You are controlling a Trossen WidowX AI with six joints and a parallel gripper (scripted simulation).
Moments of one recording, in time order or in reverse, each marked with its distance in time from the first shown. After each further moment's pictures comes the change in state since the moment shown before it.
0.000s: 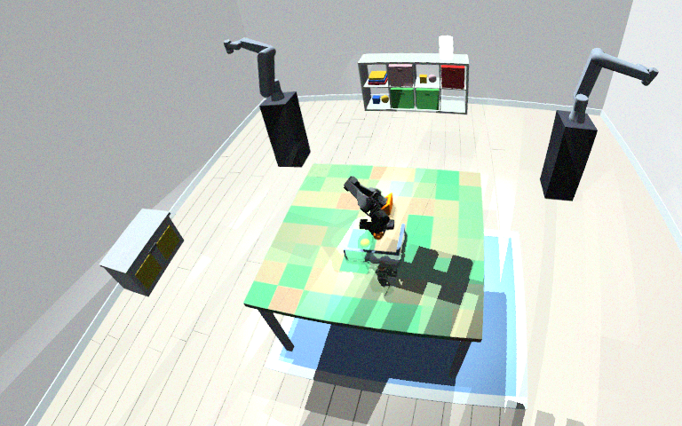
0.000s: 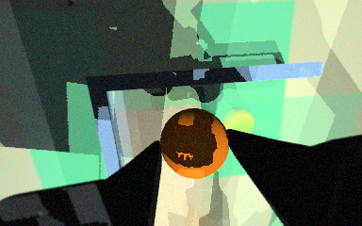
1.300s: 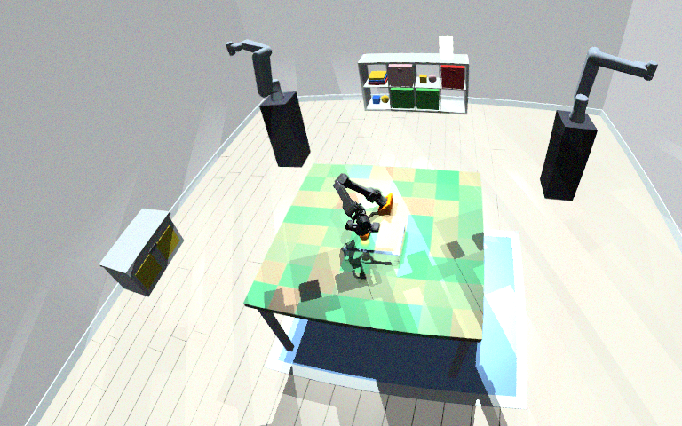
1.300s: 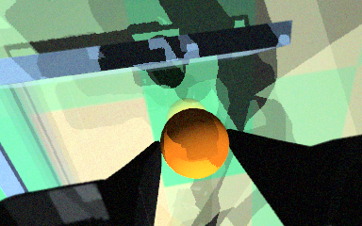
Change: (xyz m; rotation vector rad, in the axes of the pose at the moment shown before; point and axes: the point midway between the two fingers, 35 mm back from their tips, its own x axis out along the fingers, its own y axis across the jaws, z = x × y) arm 0.044 -0.087 -0.031 0.074 0.053 -0.015
